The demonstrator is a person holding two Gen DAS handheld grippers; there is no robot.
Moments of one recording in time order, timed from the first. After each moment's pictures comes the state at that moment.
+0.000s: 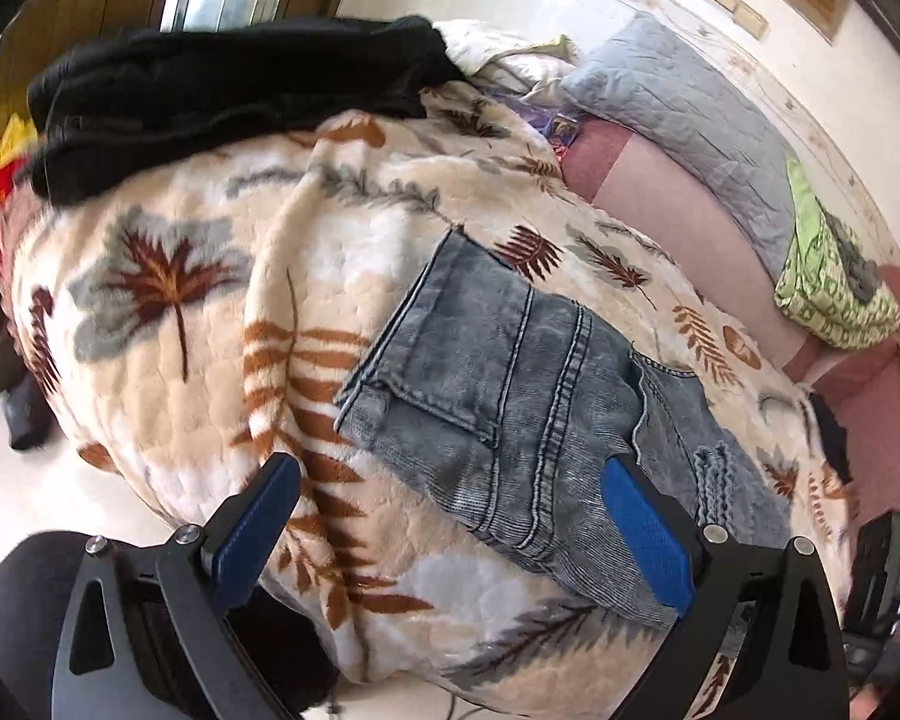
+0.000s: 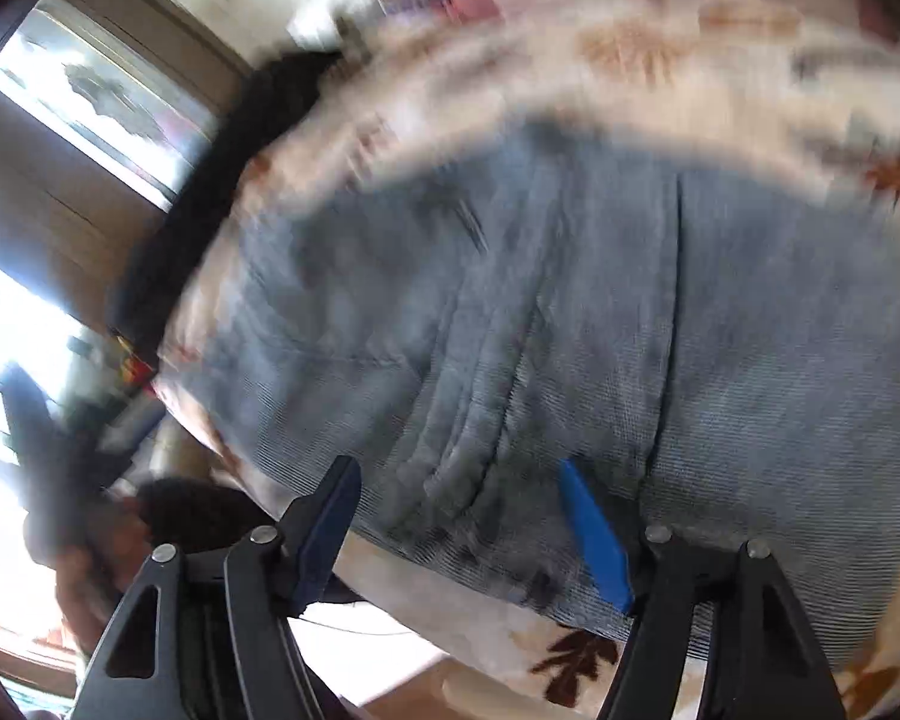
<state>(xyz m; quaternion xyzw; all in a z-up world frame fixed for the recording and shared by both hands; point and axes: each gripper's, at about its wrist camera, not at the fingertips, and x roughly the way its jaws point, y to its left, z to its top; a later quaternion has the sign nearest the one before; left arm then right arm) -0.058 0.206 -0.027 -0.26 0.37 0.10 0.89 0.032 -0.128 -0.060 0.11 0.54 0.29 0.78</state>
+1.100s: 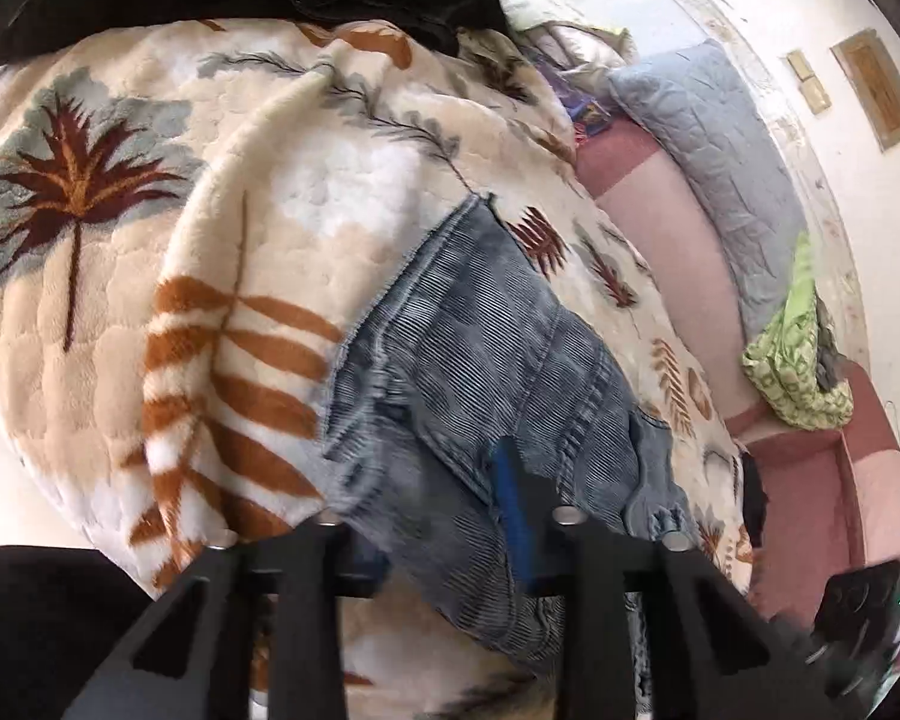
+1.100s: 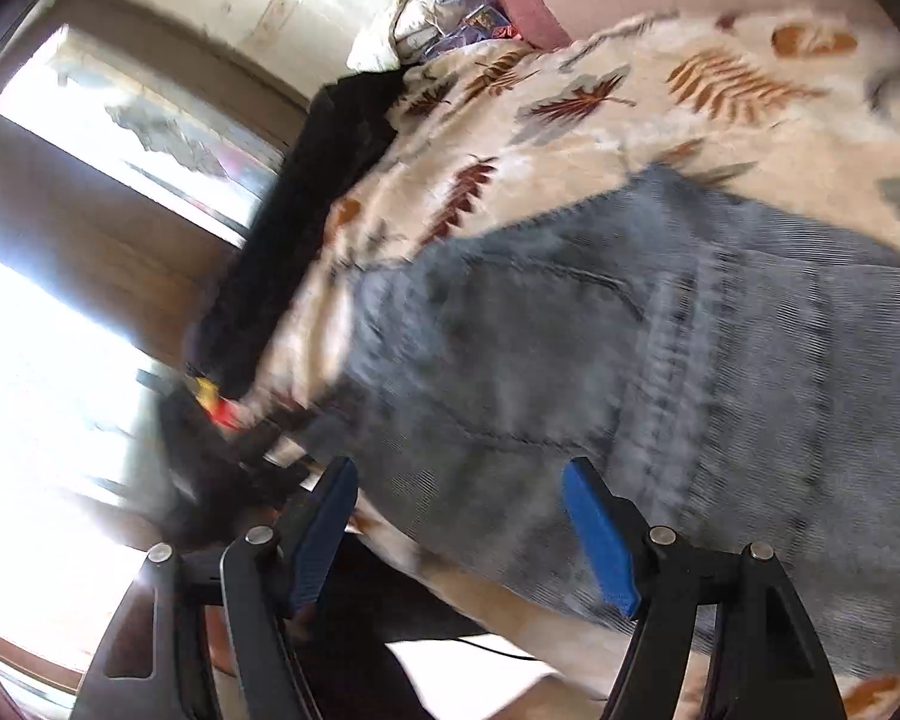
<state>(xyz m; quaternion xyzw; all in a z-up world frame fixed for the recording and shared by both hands) -0.011 0.241 -0.062 -0.40 0.39 0.05 0.82 0.068 -0.083 -0.017 0.25 0.53 0.37 0.72</state>
